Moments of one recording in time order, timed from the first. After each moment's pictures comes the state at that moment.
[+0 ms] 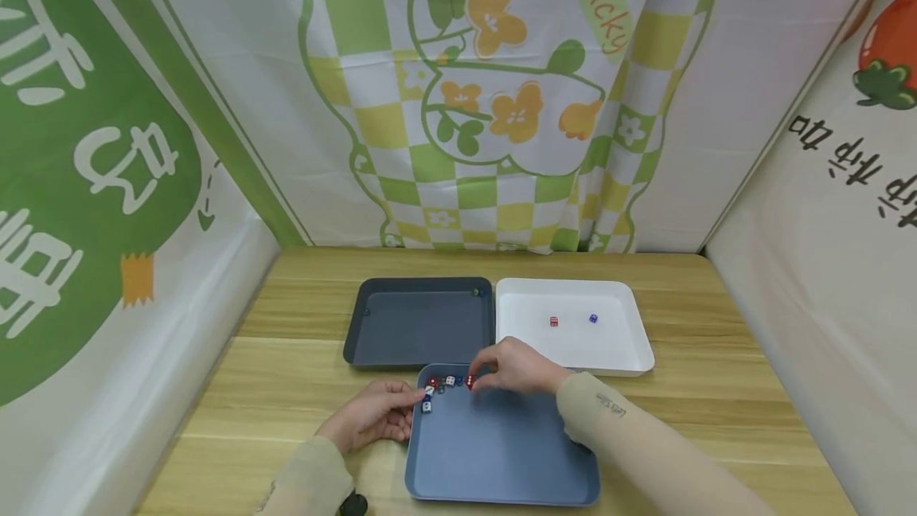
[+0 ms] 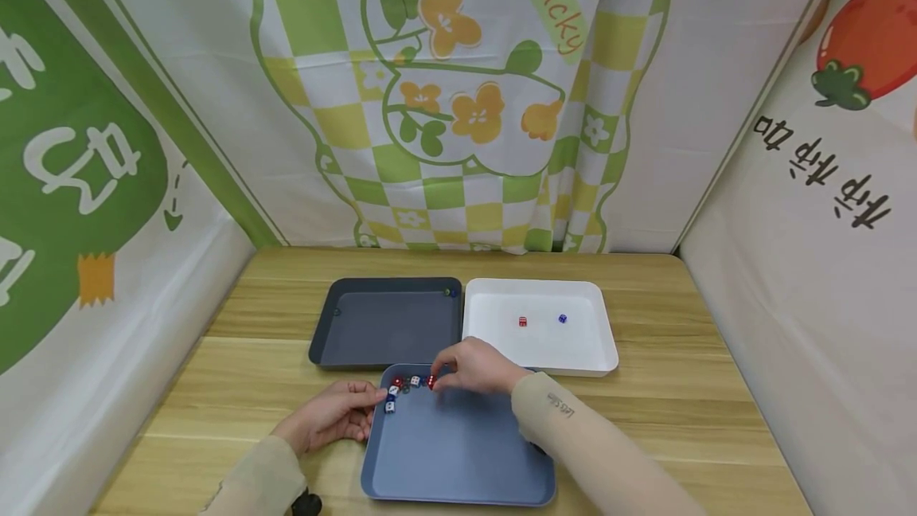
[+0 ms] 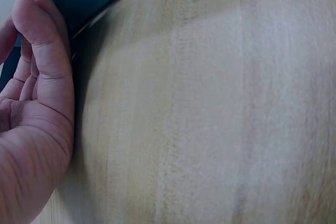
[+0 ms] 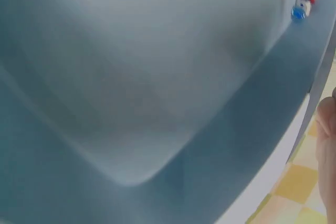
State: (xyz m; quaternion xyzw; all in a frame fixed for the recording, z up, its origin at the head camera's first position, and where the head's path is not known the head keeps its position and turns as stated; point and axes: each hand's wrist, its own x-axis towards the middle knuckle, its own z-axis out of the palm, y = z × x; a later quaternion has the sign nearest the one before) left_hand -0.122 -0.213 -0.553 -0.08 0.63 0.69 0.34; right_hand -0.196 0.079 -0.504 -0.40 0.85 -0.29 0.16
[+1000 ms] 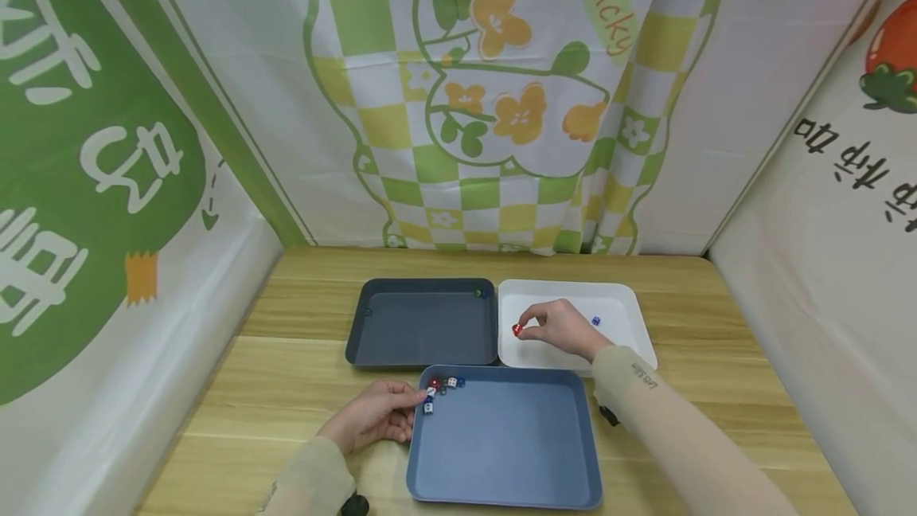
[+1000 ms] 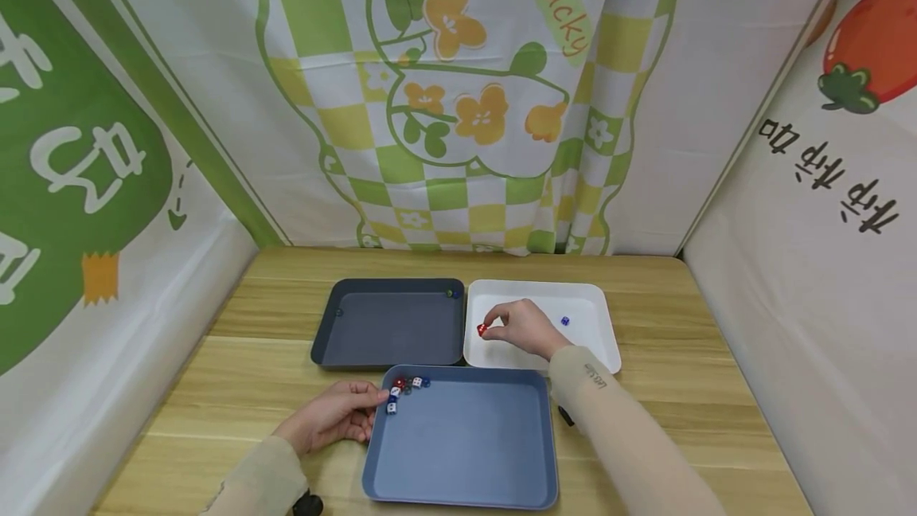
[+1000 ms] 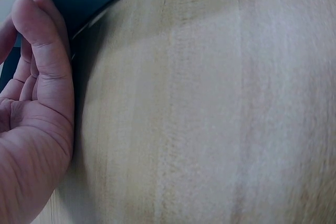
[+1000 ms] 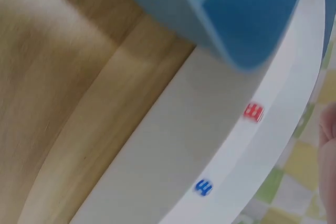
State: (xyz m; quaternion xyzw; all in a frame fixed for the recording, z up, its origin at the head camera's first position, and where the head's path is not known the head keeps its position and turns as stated) left_hand -0.120 -0.213 -0.552 -0.08 0.63 0.69 0.34; right_hand -0.252 0.141 -0.496 -0.26 0.90 -0.34 0.11
